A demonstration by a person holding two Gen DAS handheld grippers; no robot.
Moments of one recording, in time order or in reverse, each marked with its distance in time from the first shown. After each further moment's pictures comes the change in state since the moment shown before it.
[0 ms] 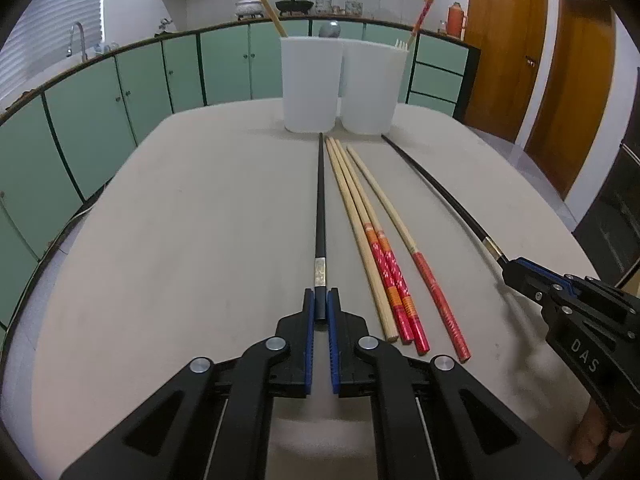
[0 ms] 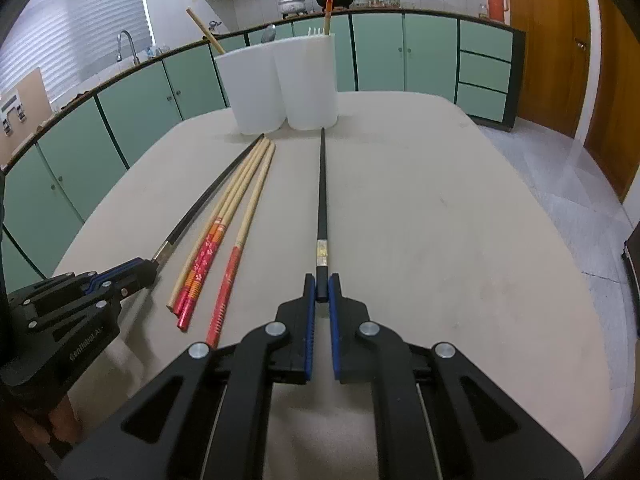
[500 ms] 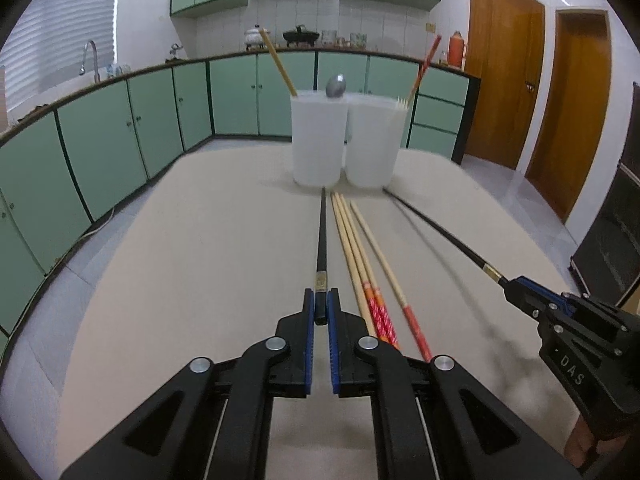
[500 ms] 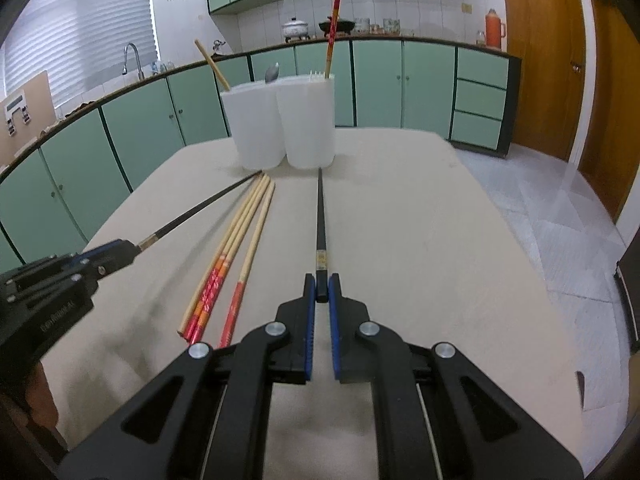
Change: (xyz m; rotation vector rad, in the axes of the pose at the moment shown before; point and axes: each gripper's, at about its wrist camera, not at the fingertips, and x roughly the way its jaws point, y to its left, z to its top) left arm -0.037 0.001 0.026 -0.016 -0.123 0.016; right arm -0.027 0.000 0.012 -0.034 -0.098 -0.025
